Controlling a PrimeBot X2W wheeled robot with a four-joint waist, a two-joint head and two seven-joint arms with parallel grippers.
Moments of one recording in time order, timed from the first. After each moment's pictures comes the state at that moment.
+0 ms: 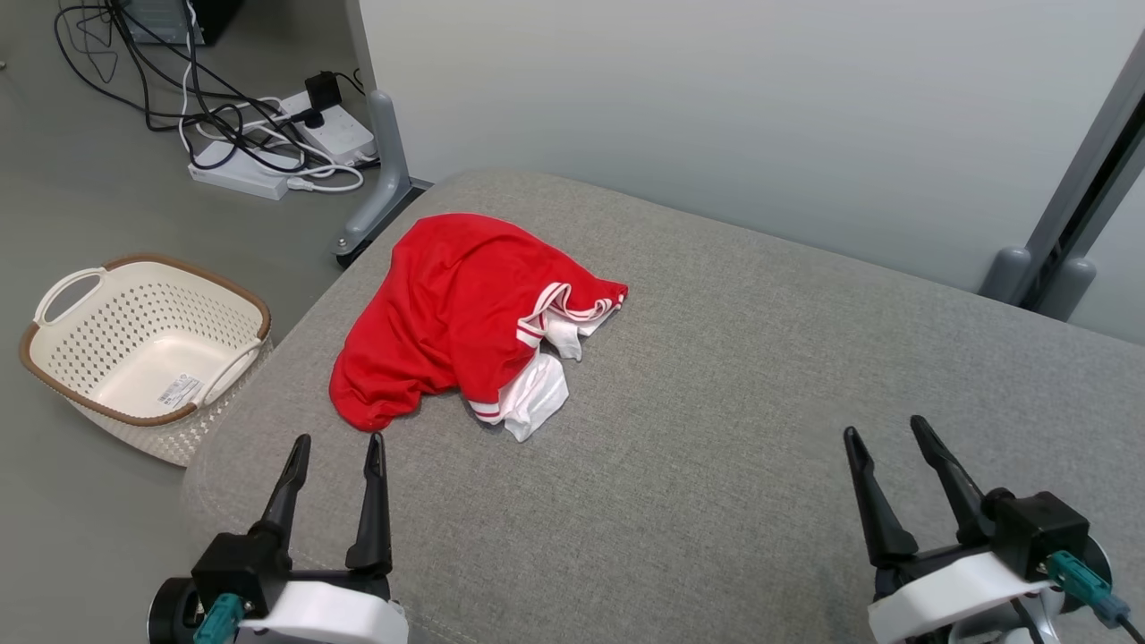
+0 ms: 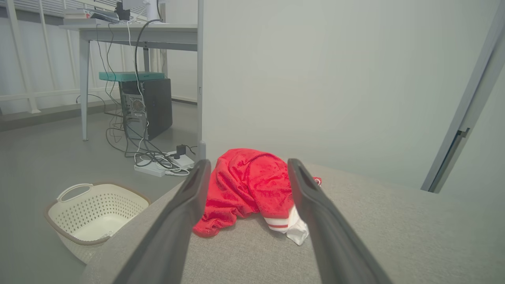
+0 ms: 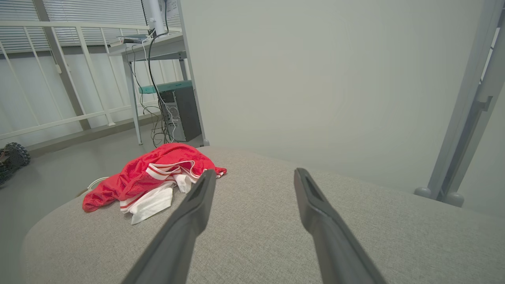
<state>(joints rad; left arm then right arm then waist) 0.01 0.05 -0.13 0.13 -0.23 0.08 -0.26 -0.08 -0.09 0.15 0.26 0.23 0.13 -0.26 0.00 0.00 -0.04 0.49</state>
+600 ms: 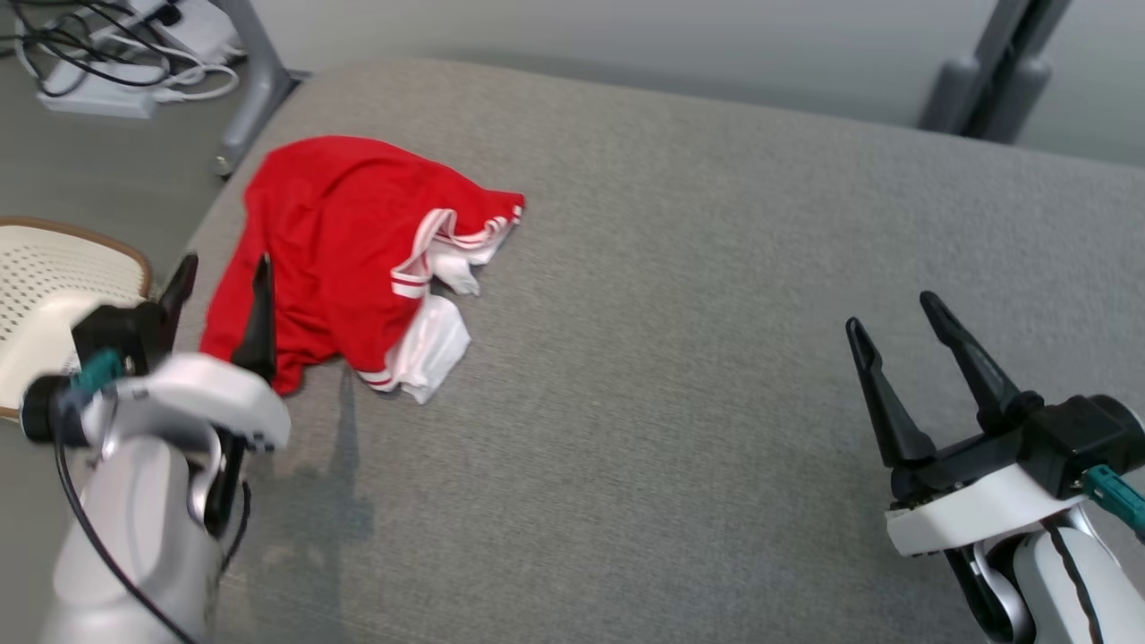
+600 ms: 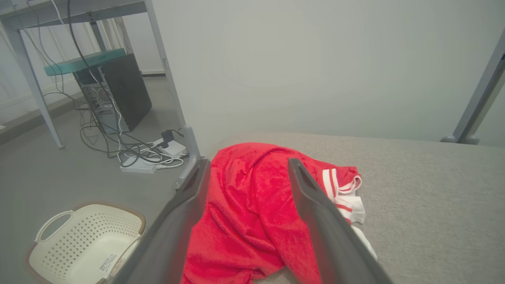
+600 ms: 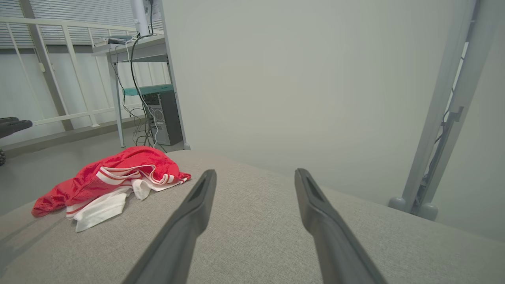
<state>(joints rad) -0.48 0.17 -0.01 0.60 -0.20 -0.10 -0.21 -0.22 -0.21 0.22 0.13 0.22 0.13 -0.26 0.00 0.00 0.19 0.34</state>
